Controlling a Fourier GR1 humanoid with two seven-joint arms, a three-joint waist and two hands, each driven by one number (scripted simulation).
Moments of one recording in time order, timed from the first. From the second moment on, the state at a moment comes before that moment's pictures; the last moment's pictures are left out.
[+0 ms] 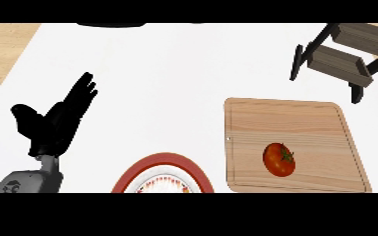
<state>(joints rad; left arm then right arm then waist) -0.10 0.29 -0.04 -1.57 0.19 0.01 0.21 -0.88 -1.30 -0.39 -0.71 0.25 0.63 -0.36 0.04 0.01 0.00</state>
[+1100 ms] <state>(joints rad) -0.06 0.27 0.00 -1.57 0.16 -0.01 0.21 -1.20 -0.98 -0.19 -0.69 0.39 0.53 -0.04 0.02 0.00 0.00</state>
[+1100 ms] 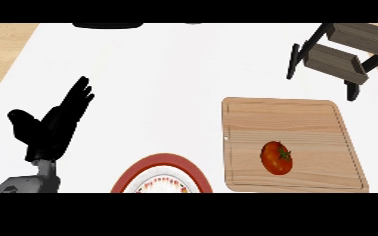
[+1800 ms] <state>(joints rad) -0.08 0.26 0.02 -1.58 0.16 -0.03 0.22 -1.22 -0.86 -0.22 -0.57 0.47 0.24 -0.11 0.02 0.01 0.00</state>
